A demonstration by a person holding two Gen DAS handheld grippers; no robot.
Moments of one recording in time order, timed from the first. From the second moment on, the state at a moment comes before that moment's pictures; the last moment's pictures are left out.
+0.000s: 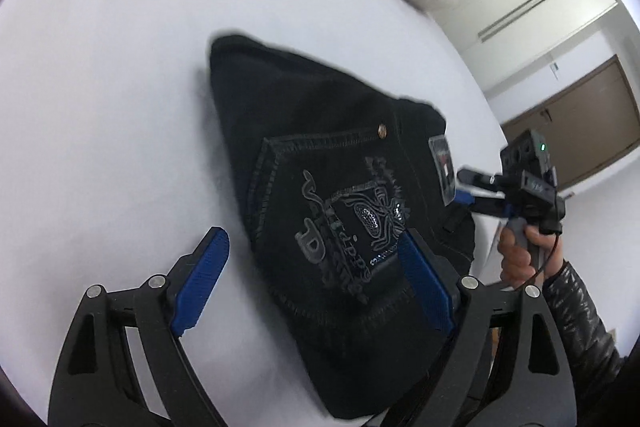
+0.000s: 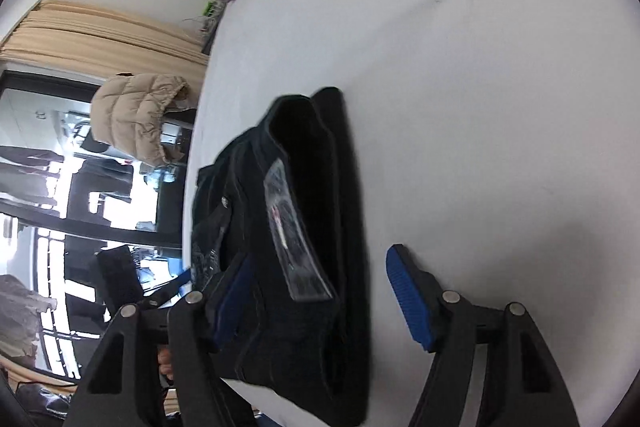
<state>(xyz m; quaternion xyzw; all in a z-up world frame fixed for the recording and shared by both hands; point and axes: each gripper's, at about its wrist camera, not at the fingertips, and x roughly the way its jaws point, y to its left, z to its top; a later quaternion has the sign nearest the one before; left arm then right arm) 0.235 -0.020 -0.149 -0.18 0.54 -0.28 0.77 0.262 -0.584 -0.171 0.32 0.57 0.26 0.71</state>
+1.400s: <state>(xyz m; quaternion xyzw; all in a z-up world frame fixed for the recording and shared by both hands) 0.341 0.048 -0.098 -0.09 0.48 -0.24 0.84 0.387 -0.416 -0.089 0.22 0.53 0.31 0.76</state>
